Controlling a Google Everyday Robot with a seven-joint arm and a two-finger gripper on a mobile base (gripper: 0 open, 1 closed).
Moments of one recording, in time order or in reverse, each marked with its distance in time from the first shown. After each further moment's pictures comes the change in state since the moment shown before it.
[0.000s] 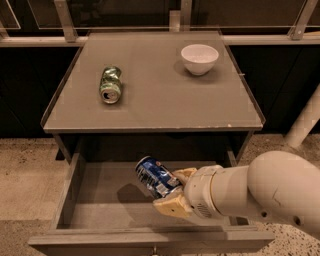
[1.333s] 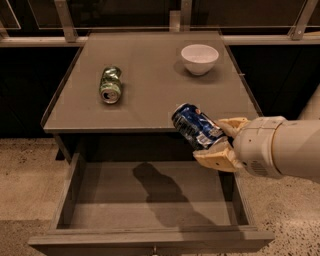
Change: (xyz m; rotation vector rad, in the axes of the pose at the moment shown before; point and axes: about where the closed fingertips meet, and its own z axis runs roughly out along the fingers) arm -0.054 -0.081 -0.116 0.244 -0.088 -0.137
